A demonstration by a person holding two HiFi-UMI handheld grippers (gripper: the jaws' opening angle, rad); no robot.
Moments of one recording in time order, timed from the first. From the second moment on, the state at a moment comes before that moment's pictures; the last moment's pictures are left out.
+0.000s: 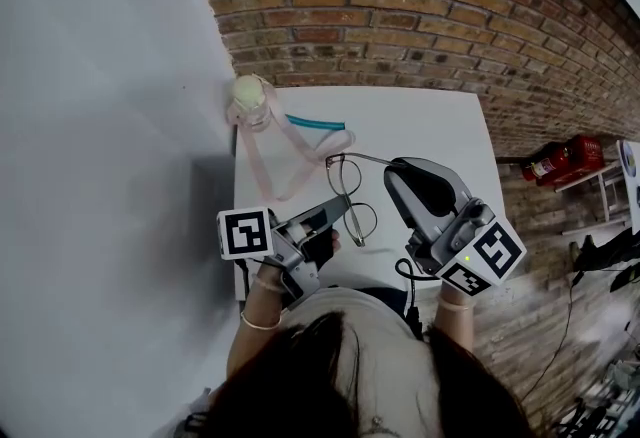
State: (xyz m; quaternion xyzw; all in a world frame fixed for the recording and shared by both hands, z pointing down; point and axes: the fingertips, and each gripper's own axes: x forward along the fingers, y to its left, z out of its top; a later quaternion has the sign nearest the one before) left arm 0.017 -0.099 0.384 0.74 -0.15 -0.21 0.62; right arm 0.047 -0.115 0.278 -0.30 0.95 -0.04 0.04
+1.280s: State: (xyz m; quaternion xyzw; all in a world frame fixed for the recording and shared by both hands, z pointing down) left arm 0.029 -0.087 0.386 0.76 -0.11 -0.17 0.62; right arm 0.034 -0.134 0.318 -0.27 0.96 -0.10 0.00
